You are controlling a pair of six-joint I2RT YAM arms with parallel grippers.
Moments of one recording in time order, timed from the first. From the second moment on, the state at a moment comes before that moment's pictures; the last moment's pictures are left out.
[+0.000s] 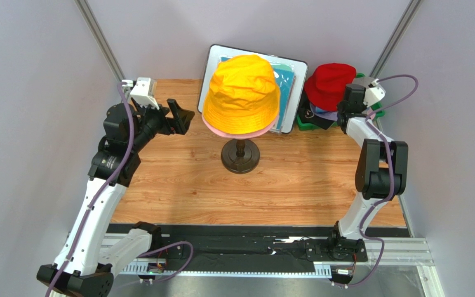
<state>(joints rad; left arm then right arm) -0.25 0.93 1.17 -0.40 0.18 -0.26 -0.10 1.84 1.27 0.09 0.43 0.70</state>
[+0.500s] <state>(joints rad) -0.25 0.92 1.17 -0.39 0.20 -0.26 -0.09 1.51 1.22 0.13 0.37 0.63</state>
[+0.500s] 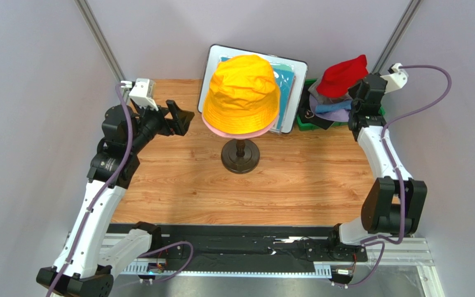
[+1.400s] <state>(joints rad) -0.25 0.85 1.13 -0.36 0.20 -0.26 -0.01 1.24 1.87 -0.36 0.10 0.50</state>
